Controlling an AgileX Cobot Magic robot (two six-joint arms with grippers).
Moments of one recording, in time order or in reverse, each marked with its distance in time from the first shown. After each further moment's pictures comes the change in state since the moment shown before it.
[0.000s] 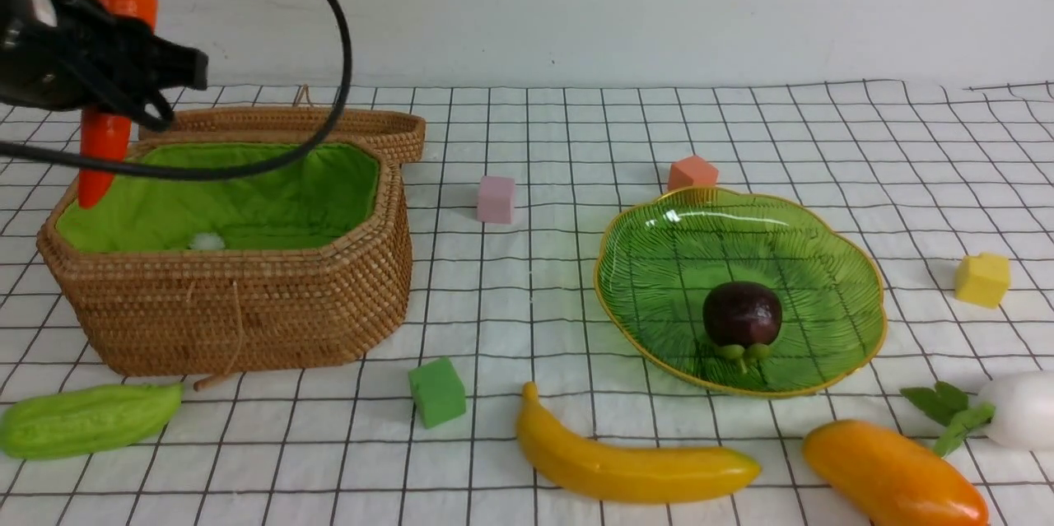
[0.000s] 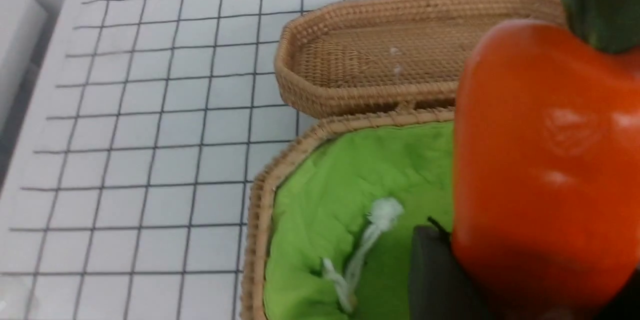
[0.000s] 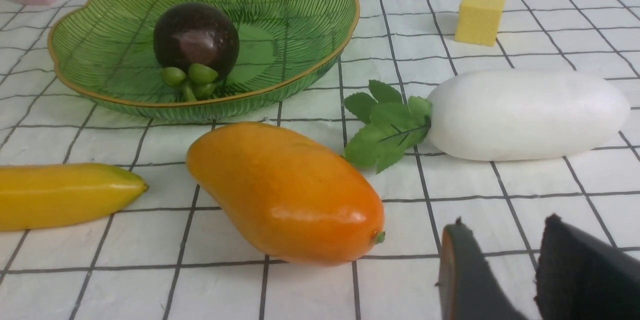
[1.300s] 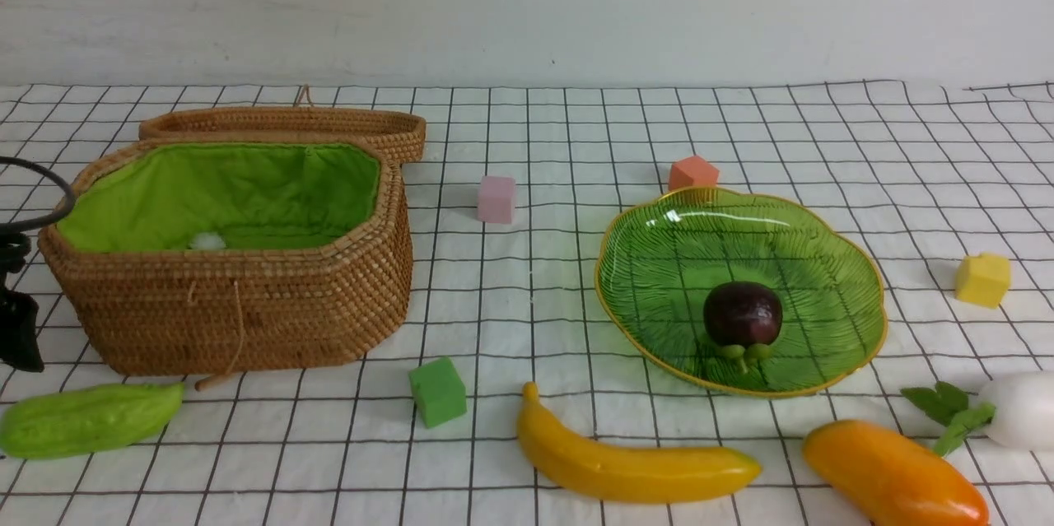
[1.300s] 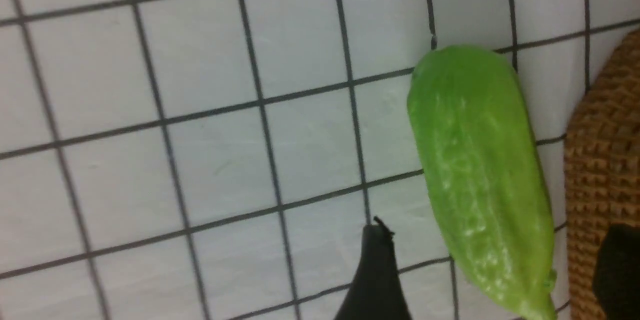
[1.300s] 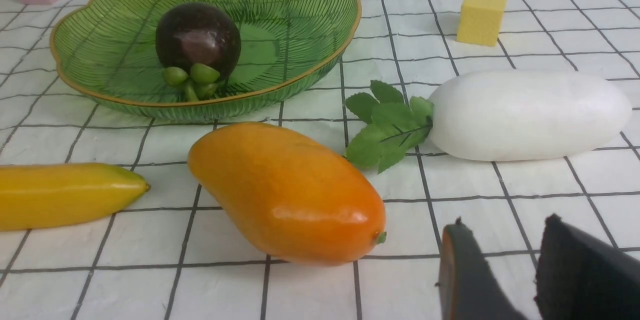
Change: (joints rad) right arm 0.000 0.000 0.000 0.000 0.000 0.000; left arm 0.357 -0.021 0.377 -0.395 0.166 -0.939
